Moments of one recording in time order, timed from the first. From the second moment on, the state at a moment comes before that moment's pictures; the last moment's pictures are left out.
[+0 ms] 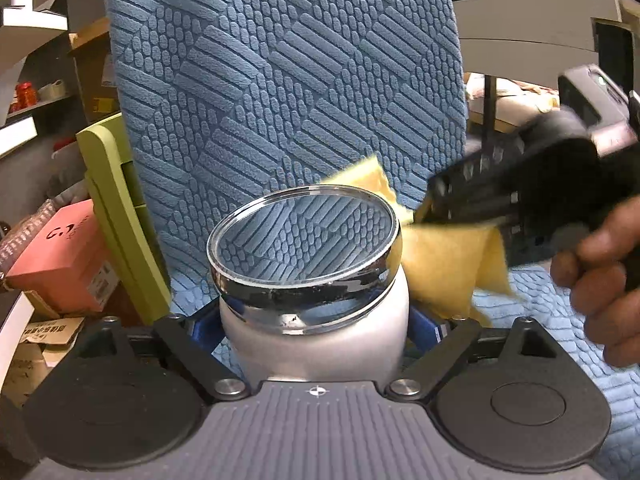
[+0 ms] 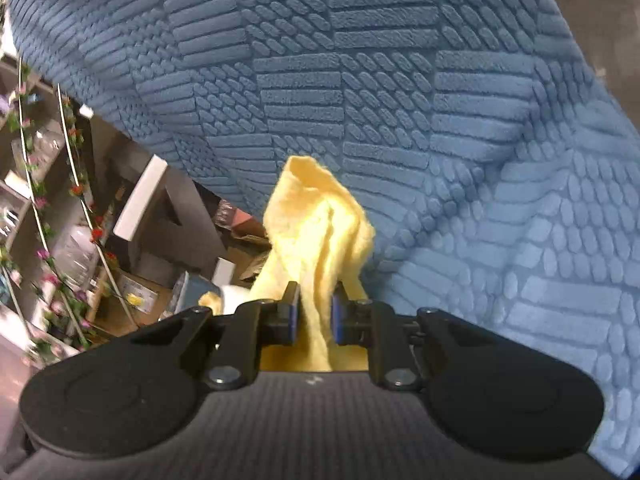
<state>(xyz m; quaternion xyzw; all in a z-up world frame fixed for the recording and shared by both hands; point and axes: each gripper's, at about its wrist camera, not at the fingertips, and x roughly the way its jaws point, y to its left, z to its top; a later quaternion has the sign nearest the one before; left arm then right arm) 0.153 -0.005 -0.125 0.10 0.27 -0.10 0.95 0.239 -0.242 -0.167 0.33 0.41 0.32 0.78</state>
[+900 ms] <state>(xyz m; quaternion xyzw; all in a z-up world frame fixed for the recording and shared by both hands) 0.140 -0.020 -0.125 0.12 0.26 -0.23 0.93 0.251 -0.258 -0.148 0.31 0.43 0.40 0.75</state>
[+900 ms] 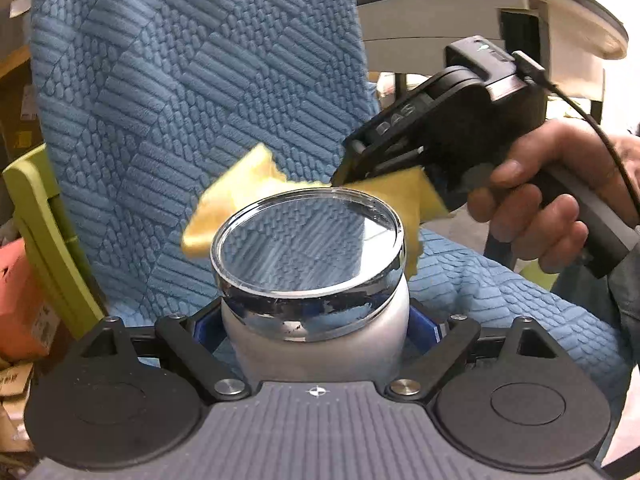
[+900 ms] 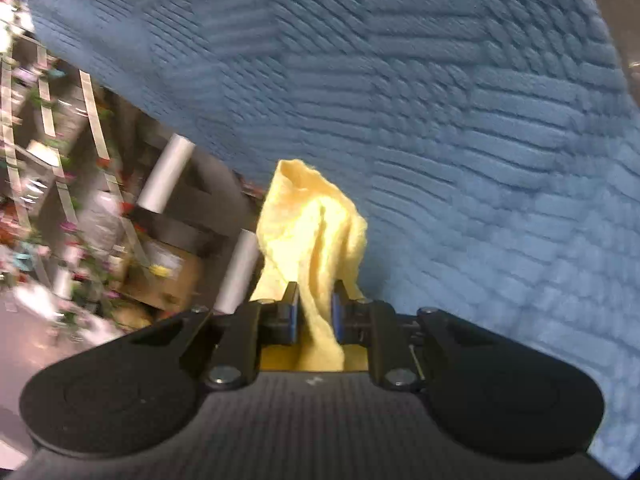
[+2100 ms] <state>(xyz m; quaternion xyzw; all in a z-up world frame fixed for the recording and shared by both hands) 0.135 -0.063 -0.086 0.10 0.29 -0.12 0.94 0.274 -0.255 -0.145 0.28 0.46 0.46 0.71</state>
